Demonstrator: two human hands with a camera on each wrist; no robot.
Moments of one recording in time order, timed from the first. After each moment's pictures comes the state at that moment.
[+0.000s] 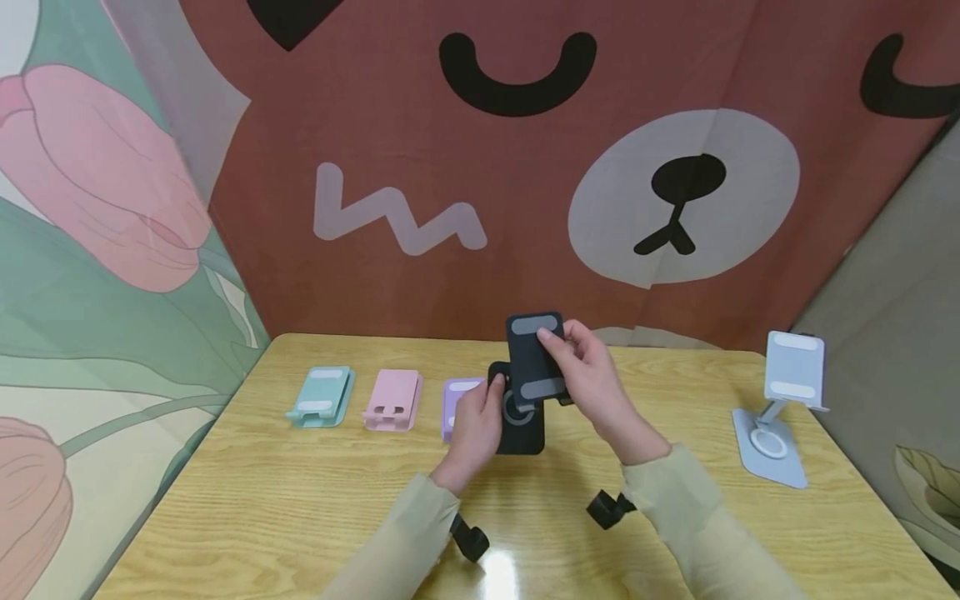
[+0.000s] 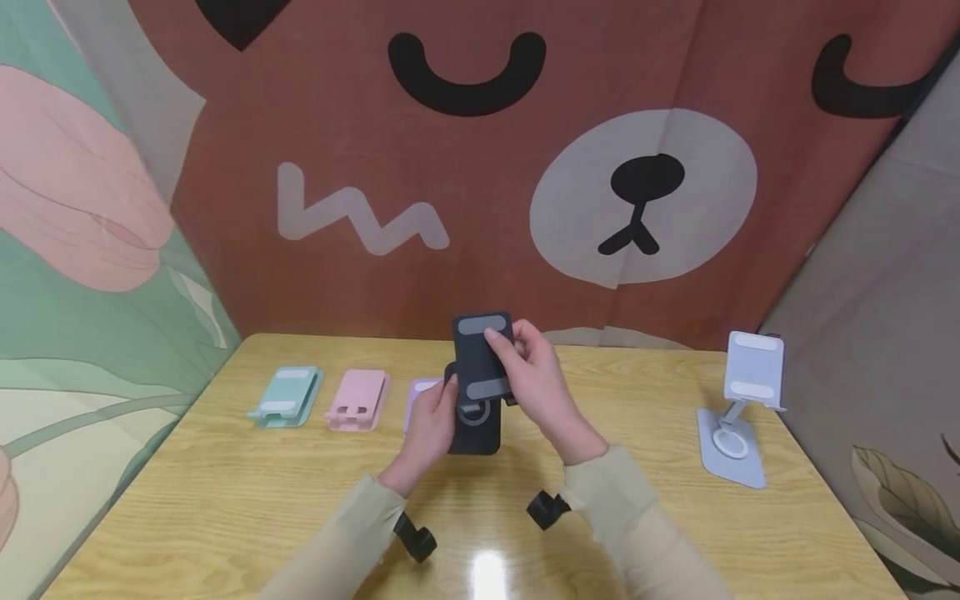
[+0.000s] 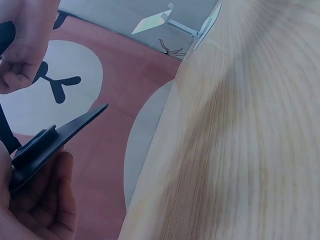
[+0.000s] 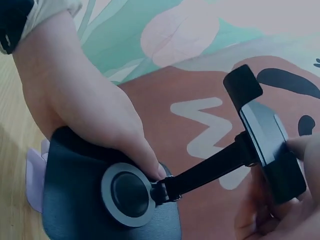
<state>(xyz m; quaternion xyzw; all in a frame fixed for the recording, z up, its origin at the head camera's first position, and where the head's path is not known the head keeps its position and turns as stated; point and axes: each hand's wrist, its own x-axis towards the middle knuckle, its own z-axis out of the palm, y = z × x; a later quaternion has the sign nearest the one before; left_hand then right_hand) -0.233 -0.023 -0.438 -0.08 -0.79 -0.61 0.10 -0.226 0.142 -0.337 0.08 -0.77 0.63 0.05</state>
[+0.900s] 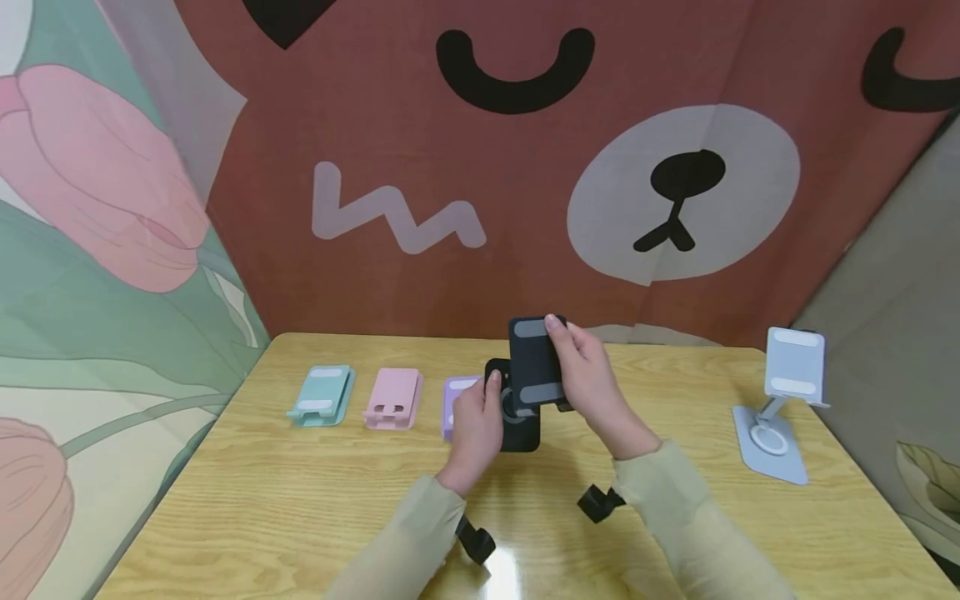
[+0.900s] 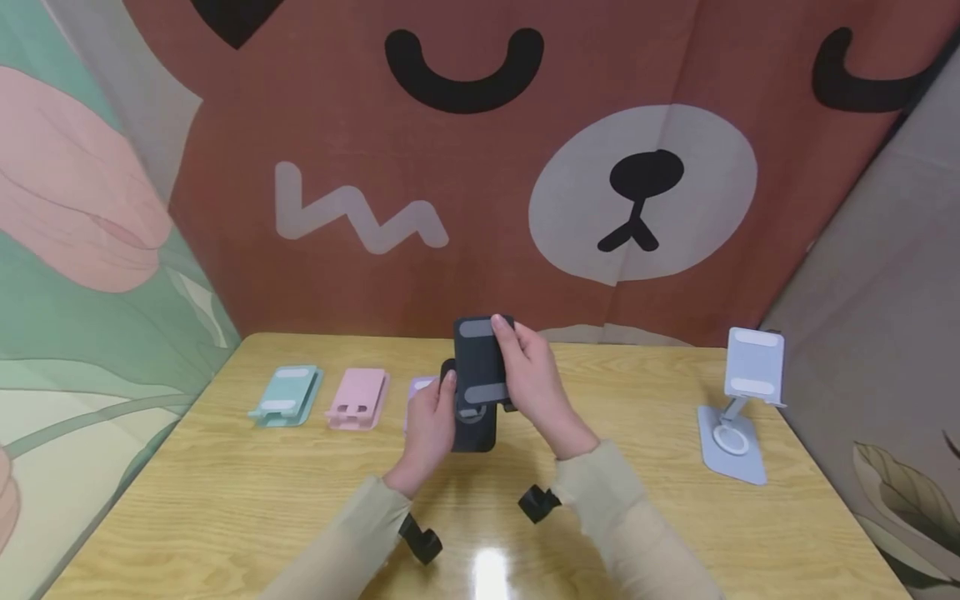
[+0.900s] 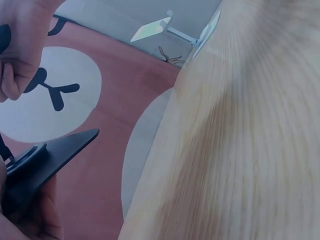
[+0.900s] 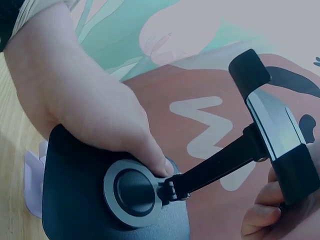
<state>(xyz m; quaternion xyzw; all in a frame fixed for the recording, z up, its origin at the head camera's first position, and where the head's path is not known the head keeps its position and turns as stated) -0.230 -0.017 -0.438 -0.05 -0.80 -0.57 0.18 -0.229 0.136 -0.342 0.09 -0.79 0.60 0.10</state>
